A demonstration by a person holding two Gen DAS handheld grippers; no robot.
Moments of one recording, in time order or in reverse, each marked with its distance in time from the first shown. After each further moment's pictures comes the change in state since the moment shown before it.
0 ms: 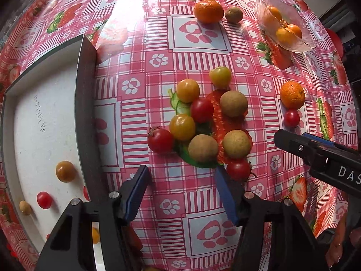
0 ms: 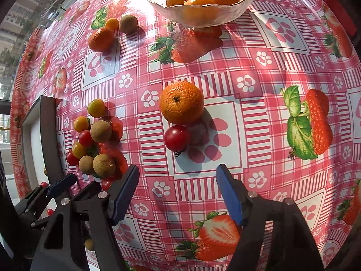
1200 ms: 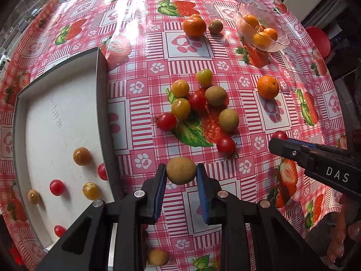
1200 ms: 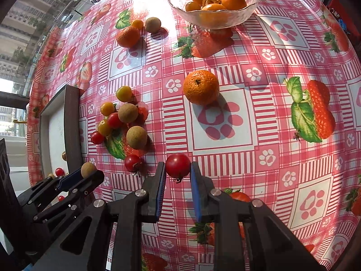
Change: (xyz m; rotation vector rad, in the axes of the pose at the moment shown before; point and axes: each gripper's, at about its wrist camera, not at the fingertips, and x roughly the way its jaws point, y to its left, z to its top) left arm -0.058 0.002 -0.038 0.057 -0.074 -0.023; right arm -0.023 0.006 -0.028 -0.030 -0.036 0.099
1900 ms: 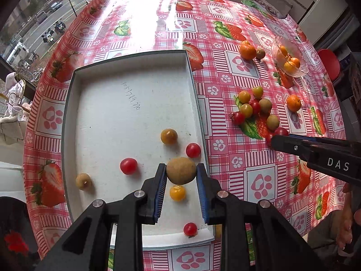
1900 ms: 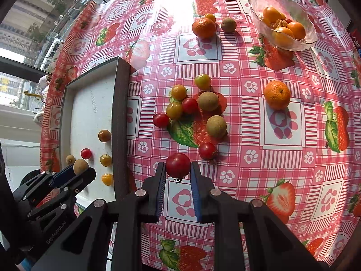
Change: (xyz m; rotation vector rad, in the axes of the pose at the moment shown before) left arm -0.044 0.109 -0.036 -0.120 -0.081 0.050; right arm -0.002 0.103 -0.012 -0.163 0.021 0.019
